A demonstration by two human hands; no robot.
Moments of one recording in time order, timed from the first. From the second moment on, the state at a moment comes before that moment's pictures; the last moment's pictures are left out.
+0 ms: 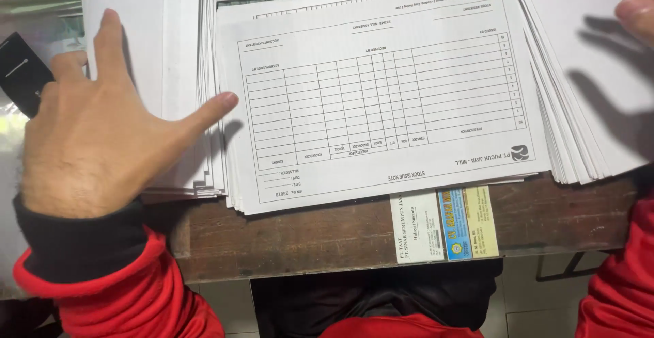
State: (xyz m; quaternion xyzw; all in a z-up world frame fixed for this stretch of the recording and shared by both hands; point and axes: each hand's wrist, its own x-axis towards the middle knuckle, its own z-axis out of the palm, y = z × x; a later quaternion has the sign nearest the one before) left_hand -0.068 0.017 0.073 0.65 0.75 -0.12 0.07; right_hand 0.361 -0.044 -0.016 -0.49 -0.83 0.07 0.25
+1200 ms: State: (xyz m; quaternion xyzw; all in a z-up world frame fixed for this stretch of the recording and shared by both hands) left_hand -0.082 0.062 0.043 0.79 0.59 -0.11 -0.13; right_hand 0.280 -0.037 0.015 -0.38 -0.90 0.13 0.18
